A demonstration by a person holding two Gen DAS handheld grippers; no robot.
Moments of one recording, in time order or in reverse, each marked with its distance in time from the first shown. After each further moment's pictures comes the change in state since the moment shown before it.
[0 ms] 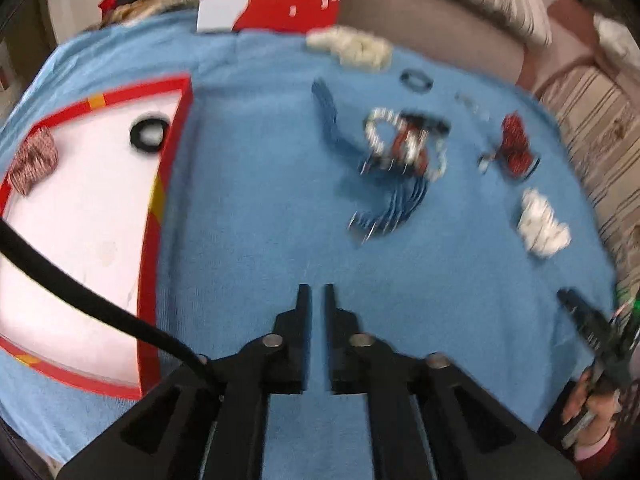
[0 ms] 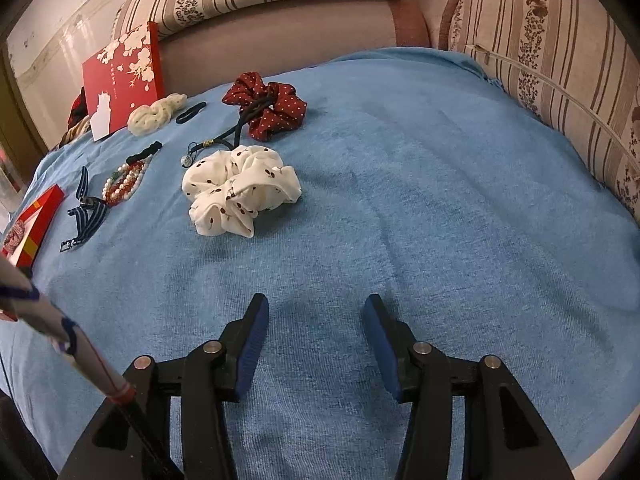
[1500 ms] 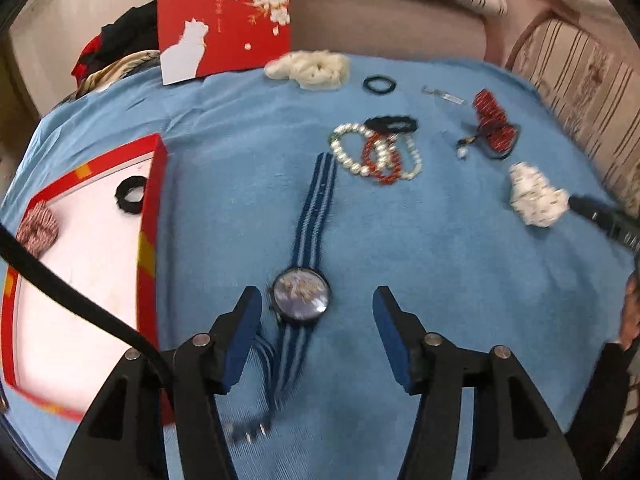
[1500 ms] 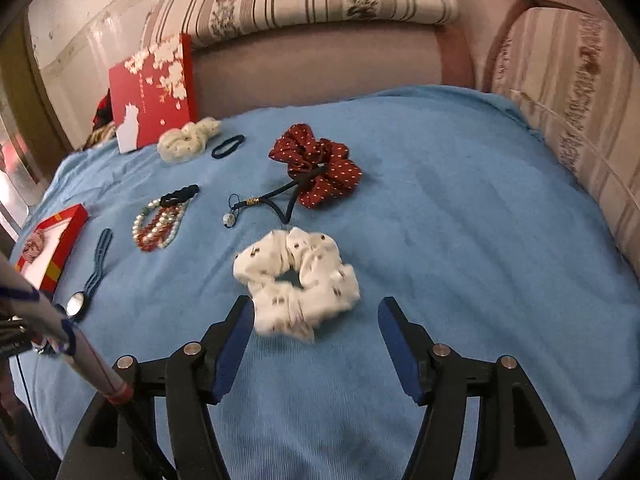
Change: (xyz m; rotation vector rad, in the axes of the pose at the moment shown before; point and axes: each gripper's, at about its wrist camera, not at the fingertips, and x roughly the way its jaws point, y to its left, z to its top) left arm 0.011 -0.022 0.001 0.216 -0.055 0.081; right arm 0.007 0.038 0.070 -0.092 -0.015 0.065
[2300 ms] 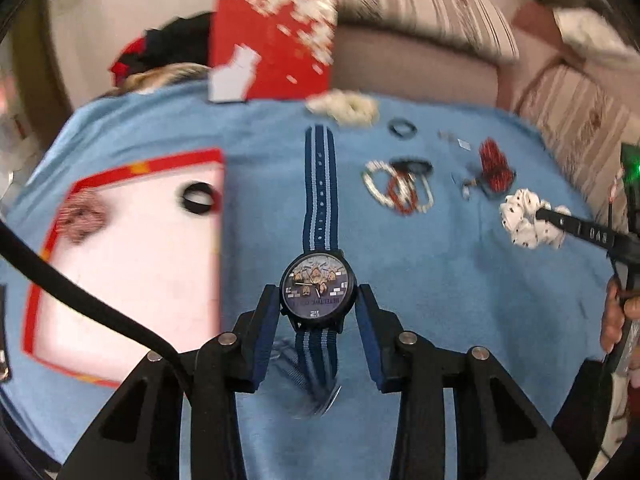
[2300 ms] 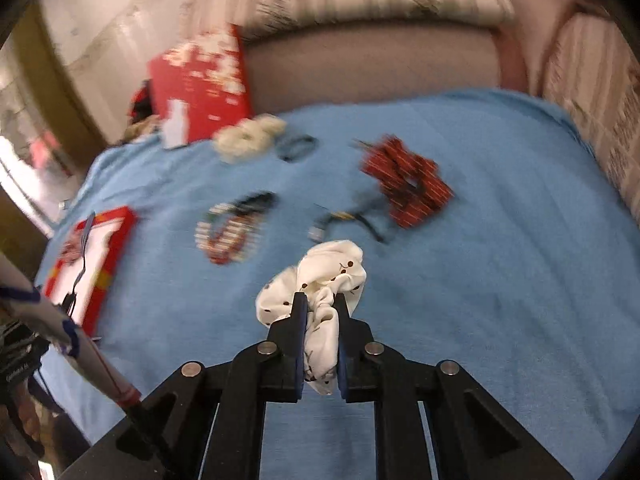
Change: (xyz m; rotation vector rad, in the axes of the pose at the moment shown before) left arm -0.082 0.044 -0.022 -0.130 -0.130 -0.004; right arm -0.019 0.067 0.023 -0.030 0.021 0.168
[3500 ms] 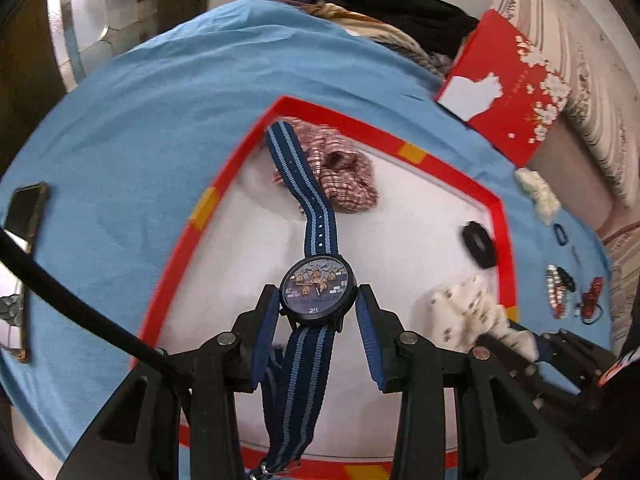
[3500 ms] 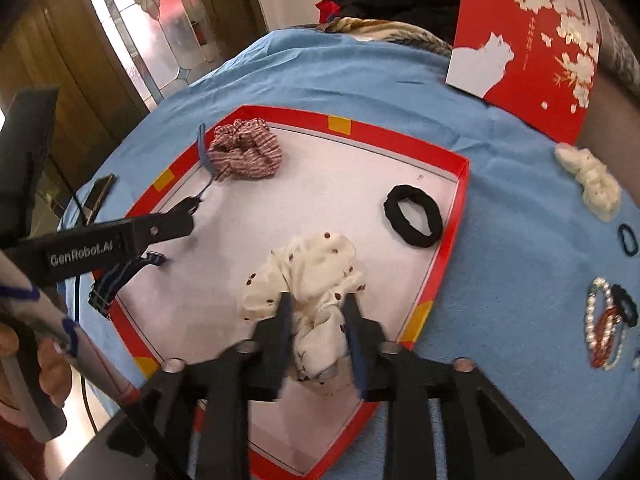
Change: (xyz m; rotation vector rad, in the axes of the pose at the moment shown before) left arm 0.034 0.262 -0.002 -0.450 0.093 0.083; right arm 0.139 0.349 -0.005 -0.443 0.192 0.235
